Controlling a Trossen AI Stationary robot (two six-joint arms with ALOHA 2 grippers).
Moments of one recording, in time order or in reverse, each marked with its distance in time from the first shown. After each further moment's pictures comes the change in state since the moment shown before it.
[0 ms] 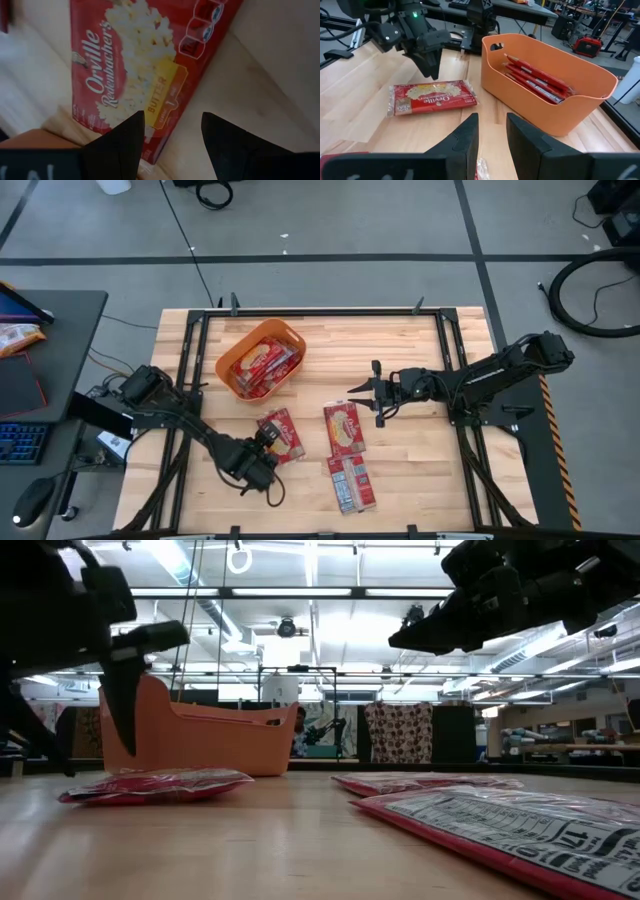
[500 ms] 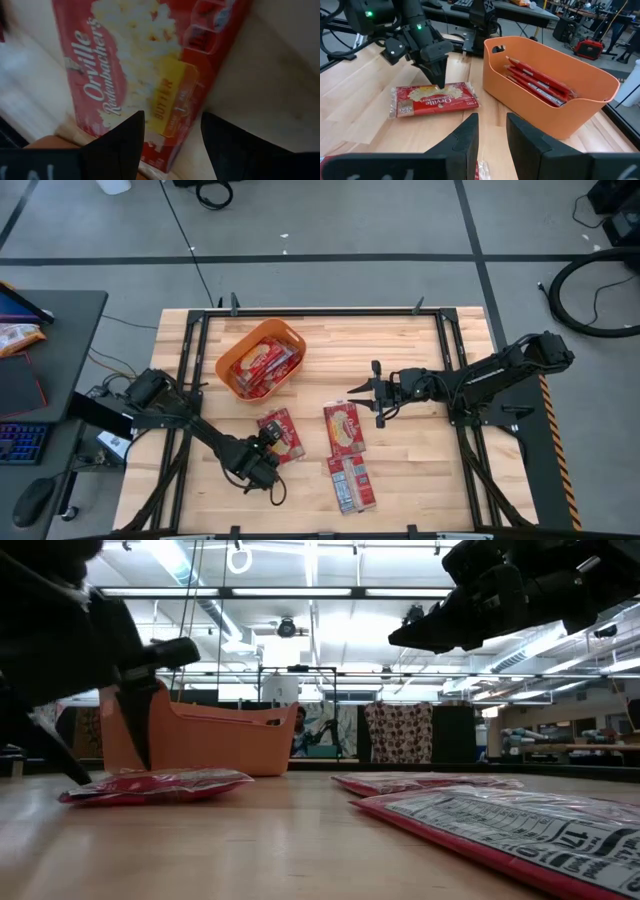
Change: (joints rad) left arm 0.021 0.056 -0.018 0.042 -0.054 0.101; right arm 0.002 0.000 0.000 0.008 -0.008 -0.006
